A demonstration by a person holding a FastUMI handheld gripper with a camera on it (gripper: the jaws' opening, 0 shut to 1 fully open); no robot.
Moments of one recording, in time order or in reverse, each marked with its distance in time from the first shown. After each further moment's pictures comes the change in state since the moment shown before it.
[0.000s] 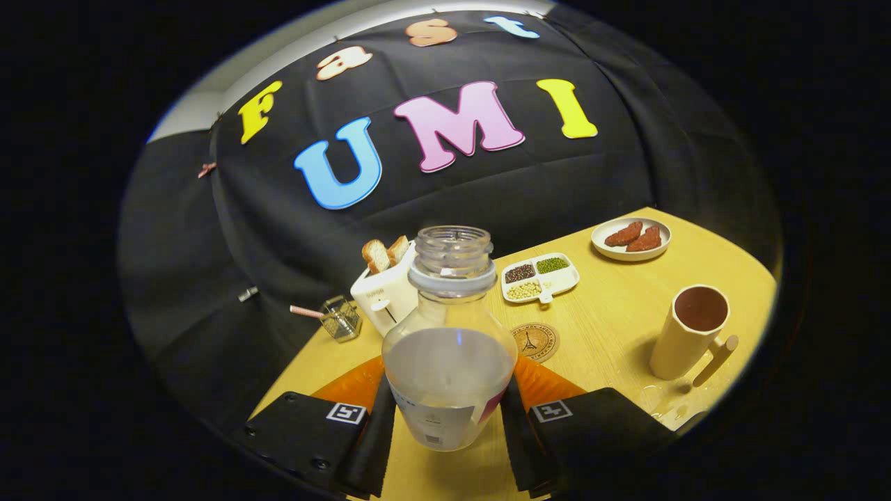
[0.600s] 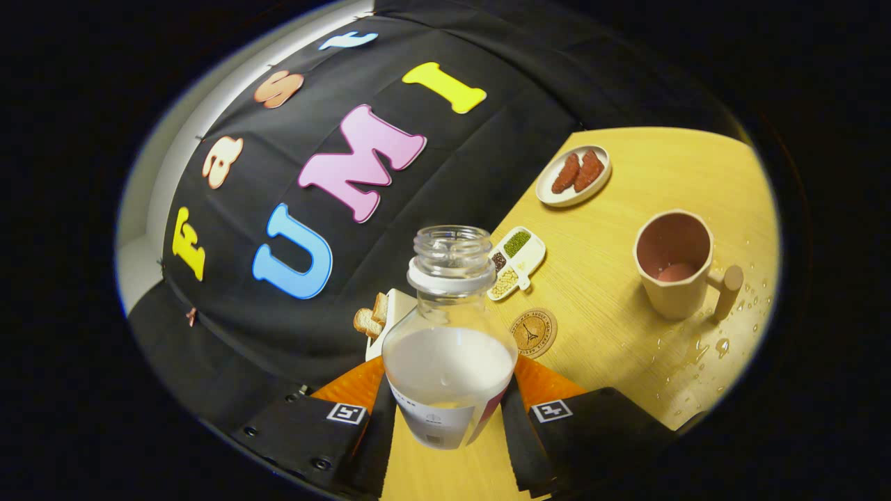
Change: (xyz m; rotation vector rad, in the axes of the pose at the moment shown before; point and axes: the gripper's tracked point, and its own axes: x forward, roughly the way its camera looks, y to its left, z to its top) arm 0.002 -0.048 0.039 0.565 0.002 -0.059
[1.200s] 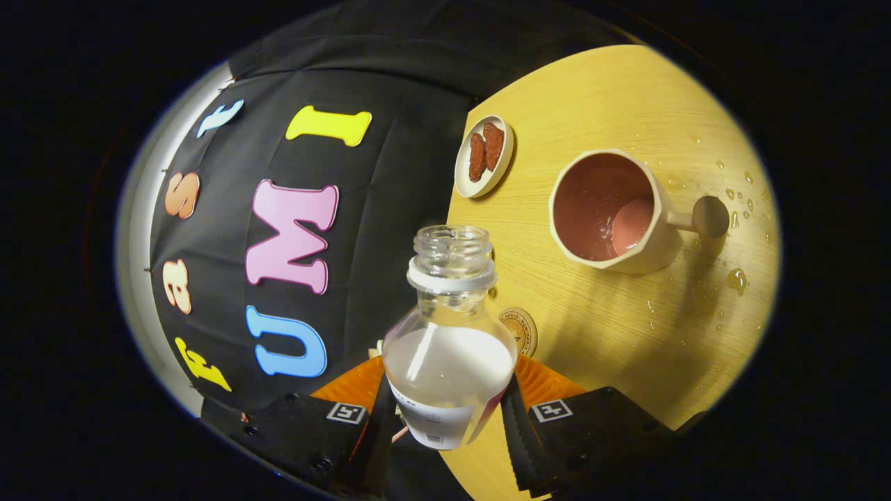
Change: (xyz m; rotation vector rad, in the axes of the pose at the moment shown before) arm 0.025 -0.056 0.032 0.463 -0.077 -0.102
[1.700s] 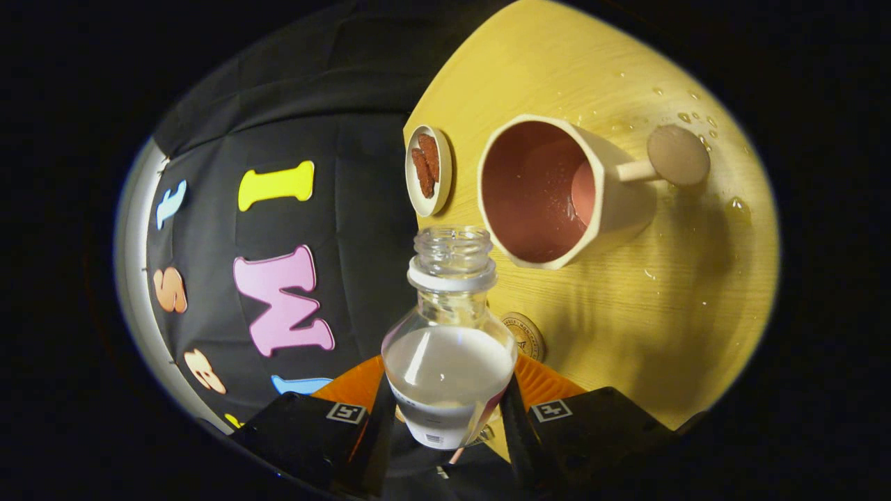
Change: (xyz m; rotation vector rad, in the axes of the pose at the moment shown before) arm 0.017 -0.010 0.016 0.385 -0.056 -0.007
